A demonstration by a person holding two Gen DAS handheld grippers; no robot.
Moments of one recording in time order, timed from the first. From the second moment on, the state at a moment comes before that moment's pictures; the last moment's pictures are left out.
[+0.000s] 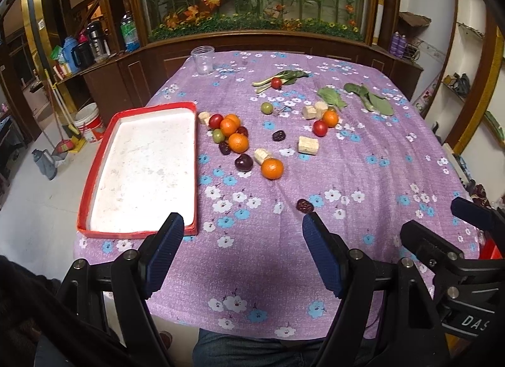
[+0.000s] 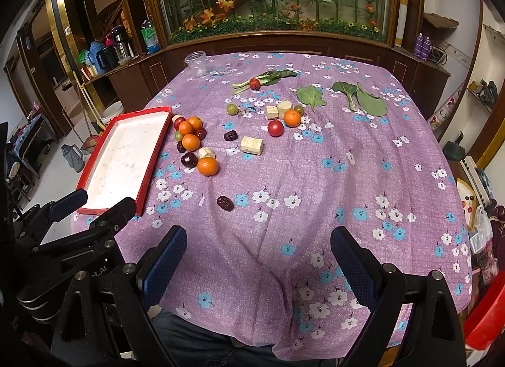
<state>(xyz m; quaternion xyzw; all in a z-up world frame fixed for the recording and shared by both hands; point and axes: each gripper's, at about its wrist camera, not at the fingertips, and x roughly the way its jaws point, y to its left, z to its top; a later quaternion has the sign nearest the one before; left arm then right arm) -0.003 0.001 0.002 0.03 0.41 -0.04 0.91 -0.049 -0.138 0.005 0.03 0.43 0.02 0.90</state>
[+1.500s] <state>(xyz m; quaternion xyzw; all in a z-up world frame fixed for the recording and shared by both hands) 0.008 0.002 -0.003 0.03 0.42 -0.05 0.91 -0.037 -0.134 0.006 0.02 0.43 0.01 0.90</state>
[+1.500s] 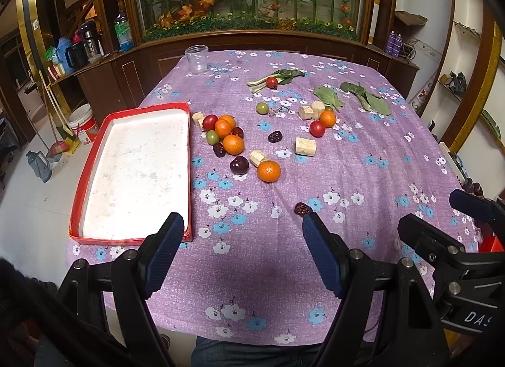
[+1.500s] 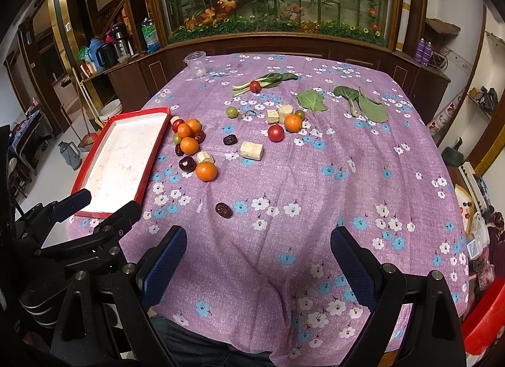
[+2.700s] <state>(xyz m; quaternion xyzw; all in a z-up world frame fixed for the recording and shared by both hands) 0.075 -0.003 -0.050 -0.01 0.47 -0.10 0.88 0.023 -0.162 -0.040 0.04 0.46 0.04 0.89</state>
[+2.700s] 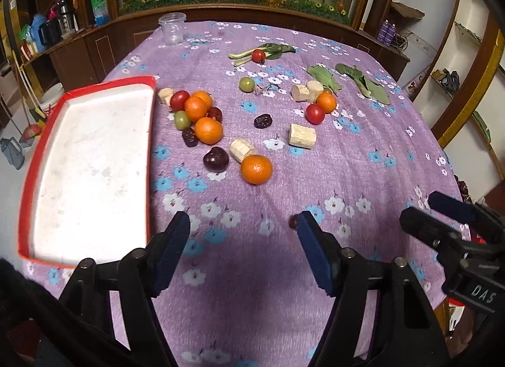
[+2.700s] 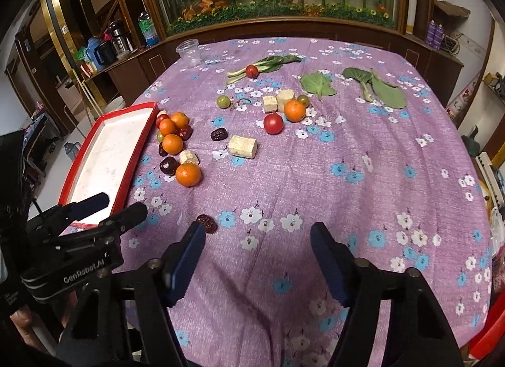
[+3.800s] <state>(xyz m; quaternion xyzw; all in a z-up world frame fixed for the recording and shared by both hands) 0.145 -0.022 -0.093 0.00 0.51 -0.10 0.85 0.109 -0.168 -0.079 0.06 0.49 0.05 0.87</state>
